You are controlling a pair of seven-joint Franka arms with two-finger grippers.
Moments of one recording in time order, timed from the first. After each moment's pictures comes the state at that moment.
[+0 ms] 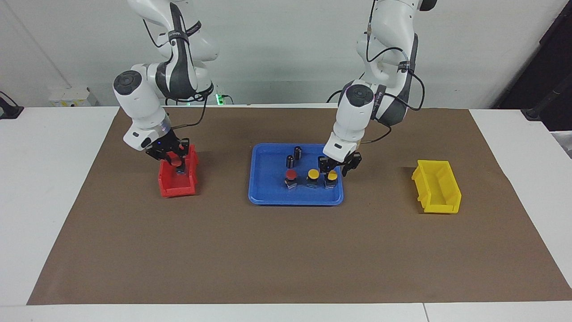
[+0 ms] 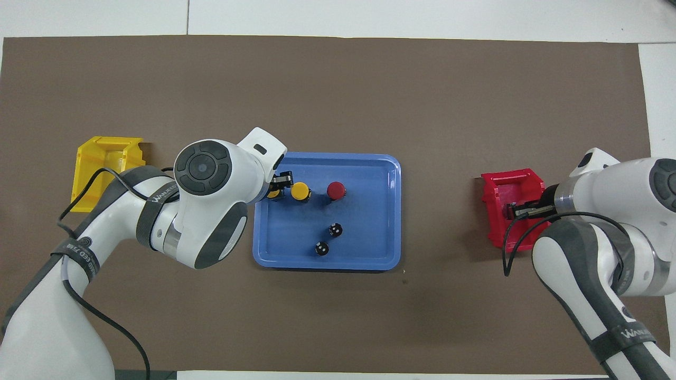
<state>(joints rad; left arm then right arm) -0.53 0.18 -0.04 -2.03 0.00 2.29 -0.62 -0.13 -0.10 0.13 -2.35 0.06 2.23 -0.21</state>
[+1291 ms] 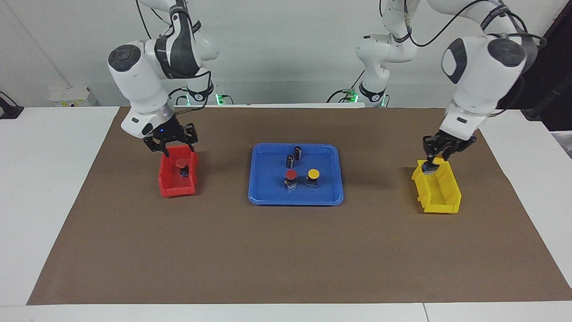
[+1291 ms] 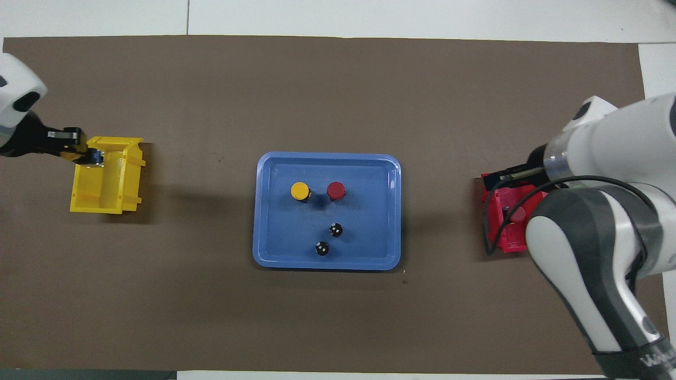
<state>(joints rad) -0.03 0.04 0.05 -1.80 0.06 1.88 0.08 0.10 -0.01 0.15 -1.91 0.06 1.96 0.09</state>
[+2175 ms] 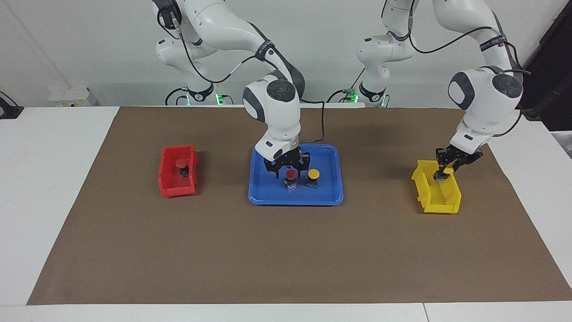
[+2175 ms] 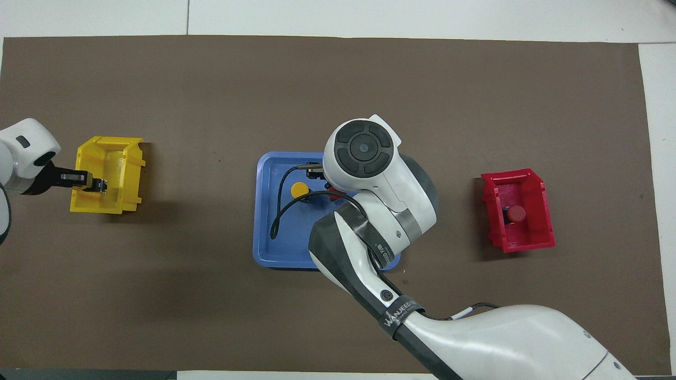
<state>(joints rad) 0.04 0.01 0.03 -2.16 0.06 2.25 0.18 0.48 0.41 0.15 -1.67 -0.06 2.18 0.68</state>
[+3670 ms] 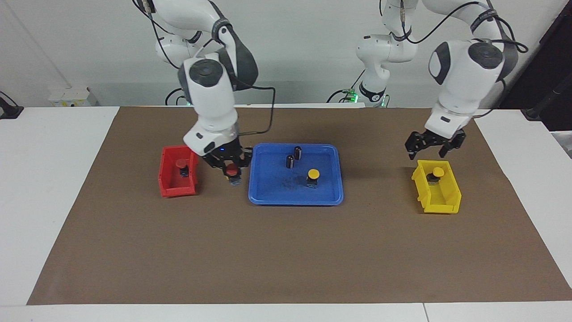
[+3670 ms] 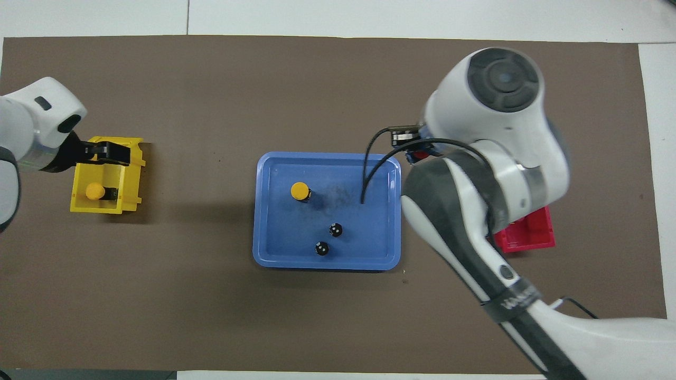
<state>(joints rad) -0.32 -0.02 -0.02 -1.90 0.06 1.93 -0.37 0.10 0.14 0.13 -1.74 -0.01 1.87 0.18</state>
